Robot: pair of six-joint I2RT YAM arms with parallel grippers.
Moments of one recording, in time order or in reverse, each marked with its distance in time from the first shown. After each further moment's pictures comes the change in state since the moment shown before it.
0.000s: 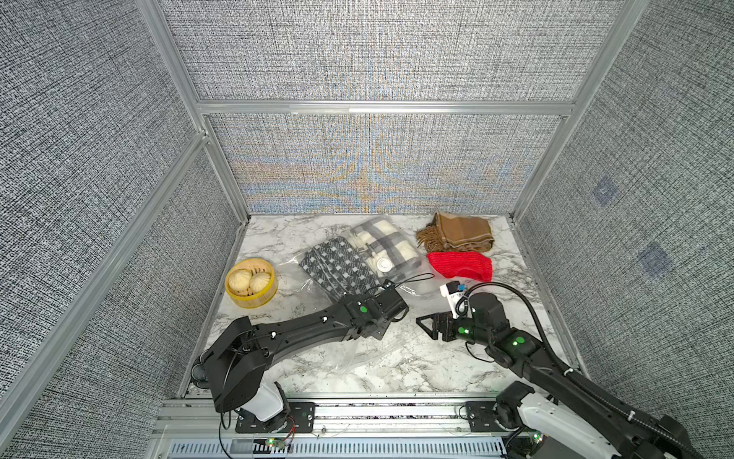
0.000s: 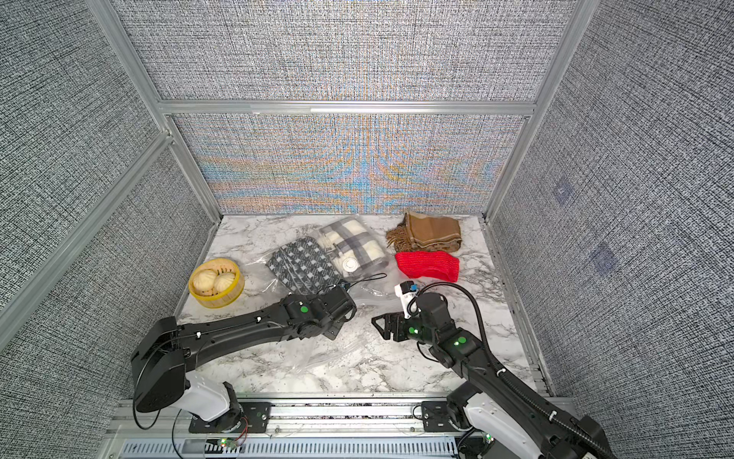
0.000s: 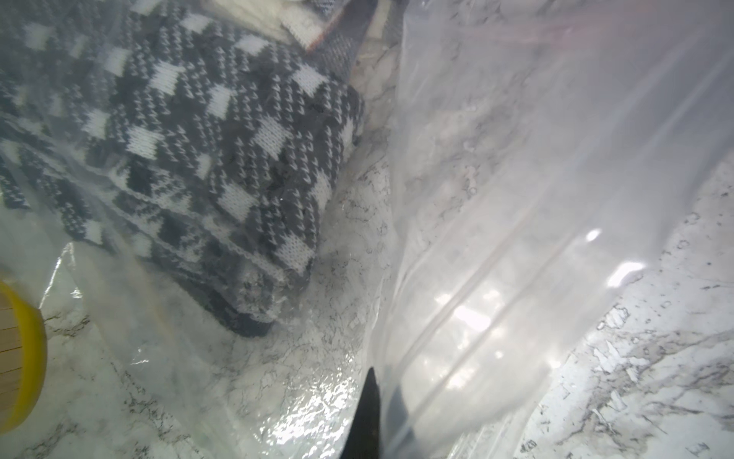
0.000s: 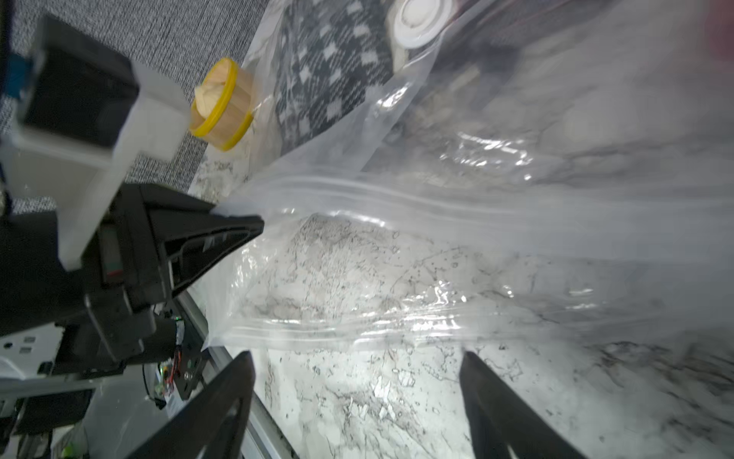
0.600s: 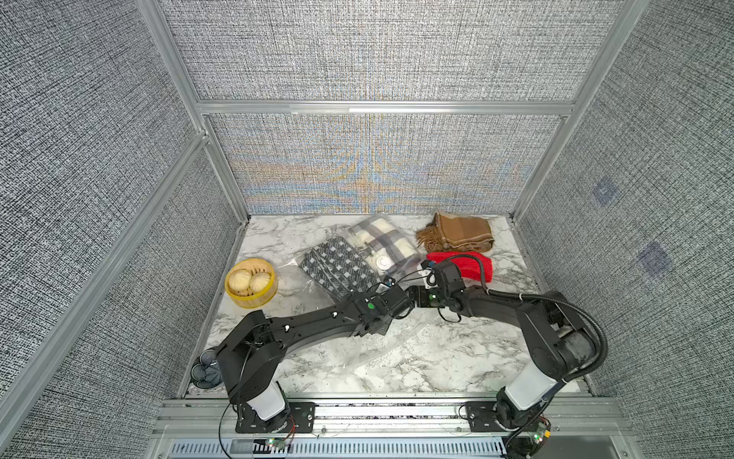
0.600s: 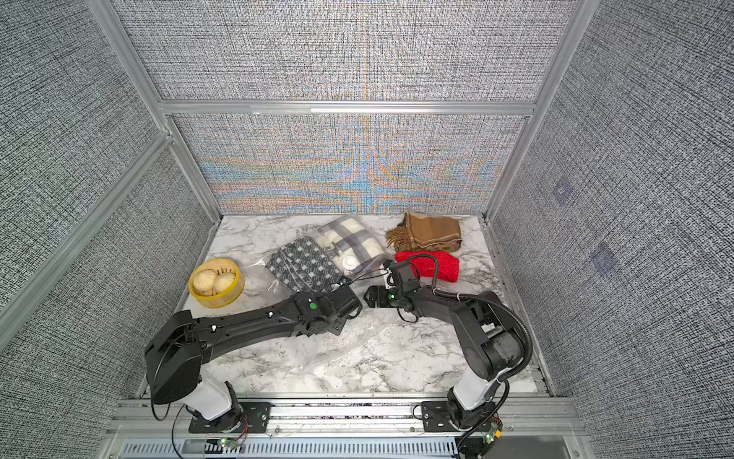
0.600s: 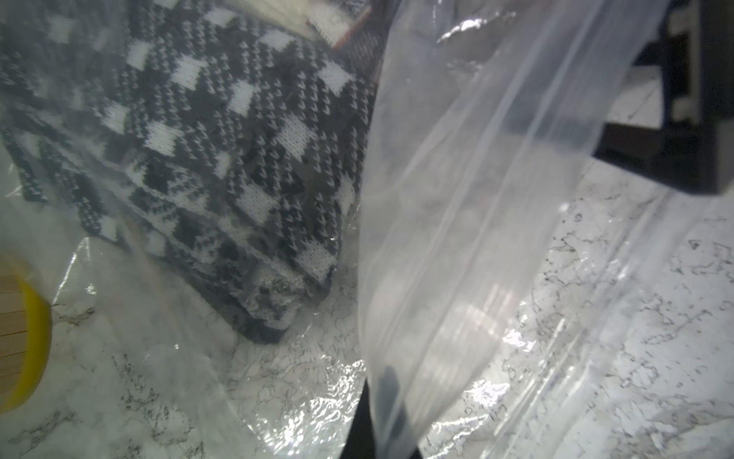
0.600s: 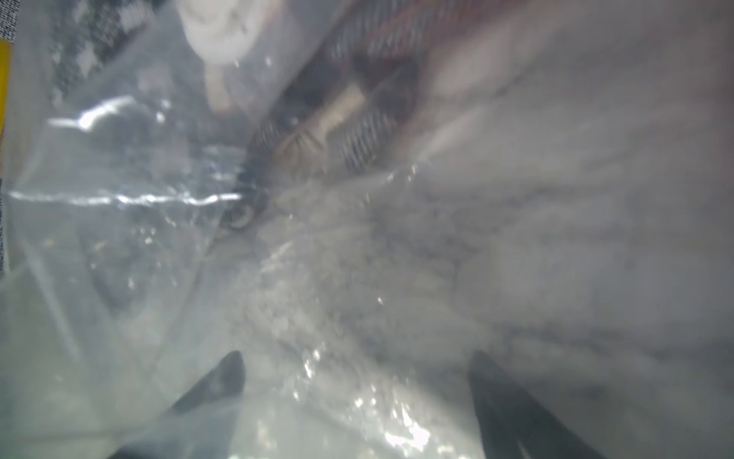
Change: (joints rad) left arm 0.009 0.076 0.028 0.013 -0.079 -0.063; right arm -0.145 0.856 0.404 0.200 0.063 -0.135
